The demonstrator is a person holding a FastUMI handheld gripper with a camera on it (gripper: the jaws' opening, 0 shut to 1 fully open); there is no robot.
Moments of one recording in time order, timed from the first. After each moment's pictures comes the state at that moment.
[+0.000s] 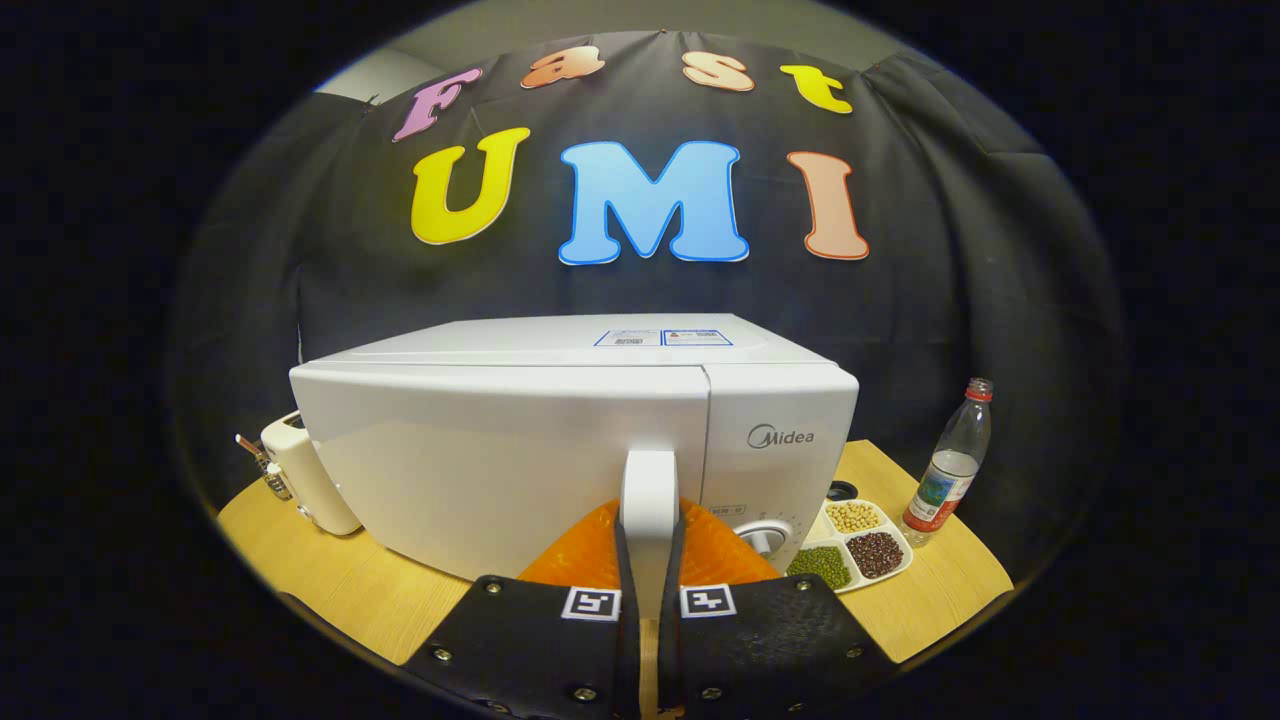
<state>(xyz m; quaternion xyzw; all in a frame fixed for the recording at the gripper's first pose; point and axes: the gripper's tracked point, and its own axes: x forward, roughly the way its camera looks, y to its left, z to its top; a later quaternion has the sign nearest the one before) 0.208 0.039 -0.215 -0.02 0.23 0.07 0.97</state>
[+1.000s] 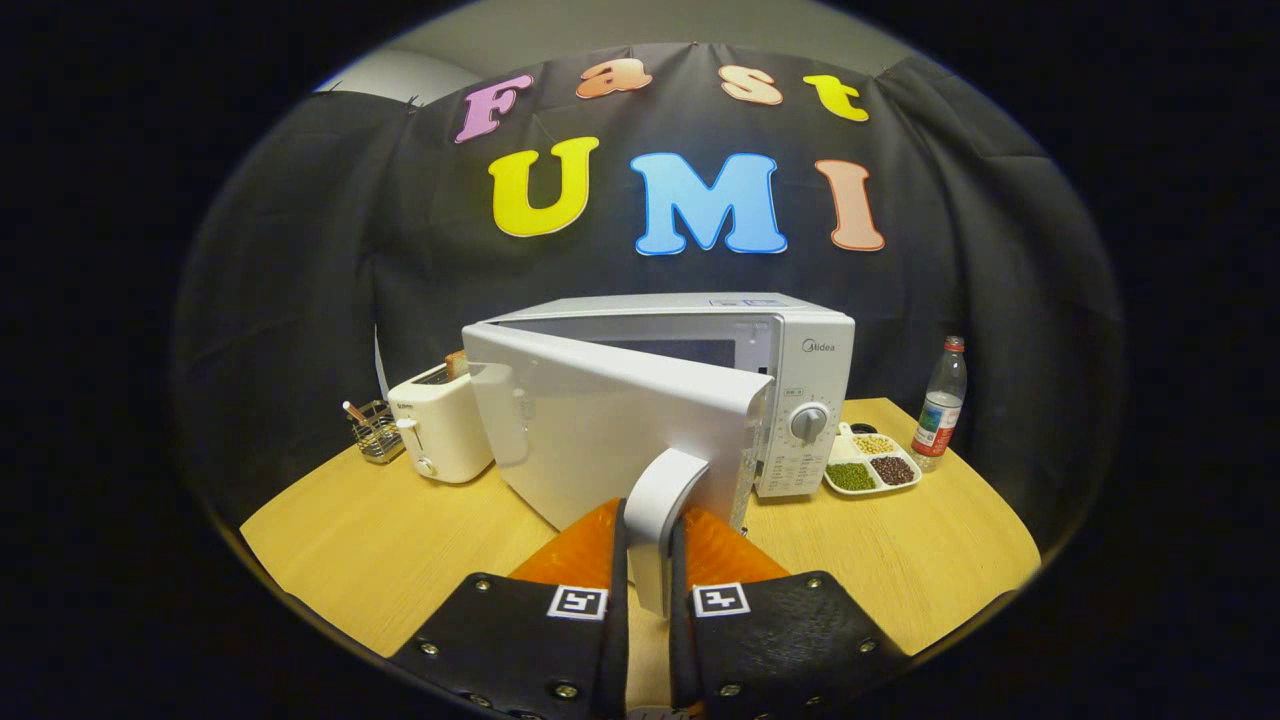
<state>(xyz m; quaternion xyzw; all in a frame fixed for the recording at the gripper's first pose) 0.030 0.108 -0.187 0.00 0.25 0.11 0.96</state>
